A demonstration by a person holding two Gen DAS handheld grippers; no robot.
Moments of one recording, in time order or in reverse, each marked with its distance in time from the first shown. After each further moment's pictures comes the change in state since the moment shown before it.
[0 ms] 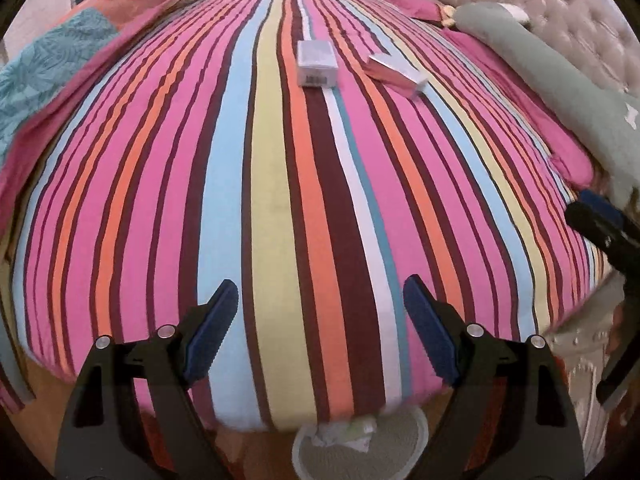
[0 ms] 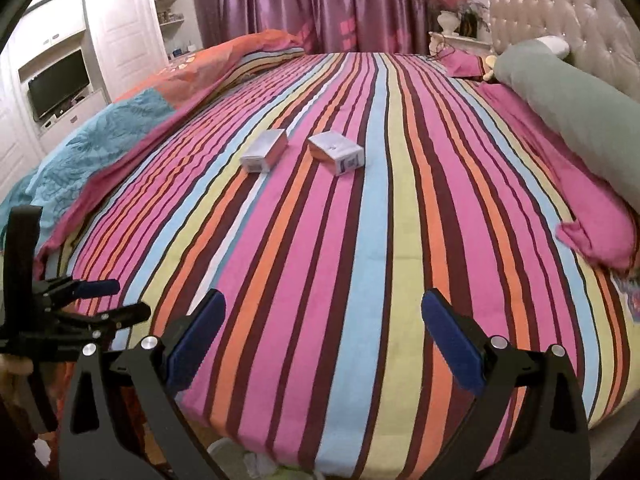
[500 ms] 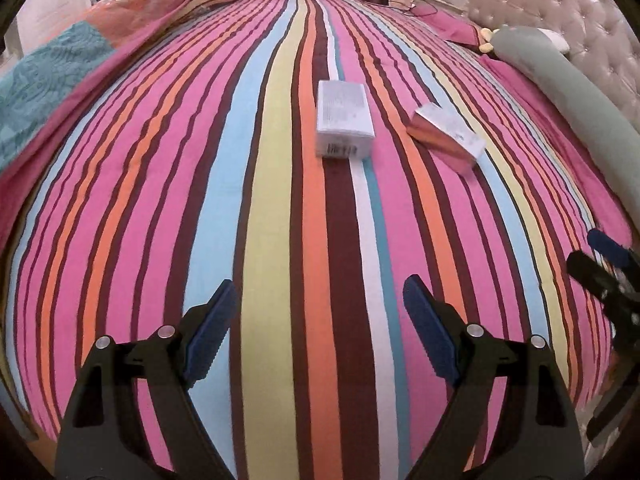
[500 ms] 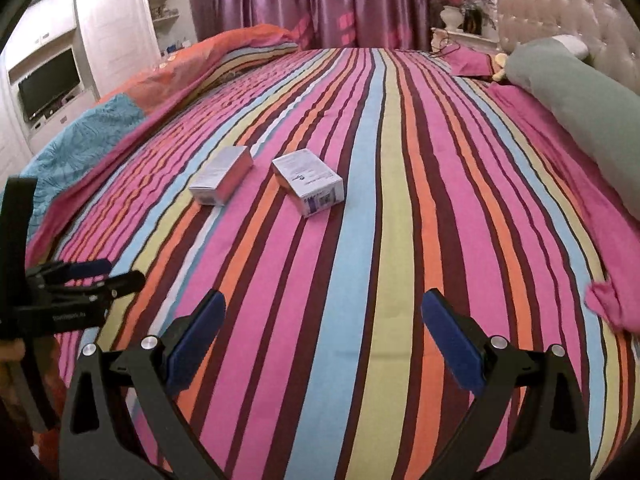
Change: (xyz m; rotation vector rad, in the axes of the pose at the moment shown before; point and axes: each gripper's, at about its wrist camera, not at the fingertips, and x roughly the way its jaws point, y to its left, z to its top) left arm 0.060 0.001 0.093 -0.058 -0.047 0.072; right arm 0.079 -0.029 0.055 -0.021 0.024 0.005
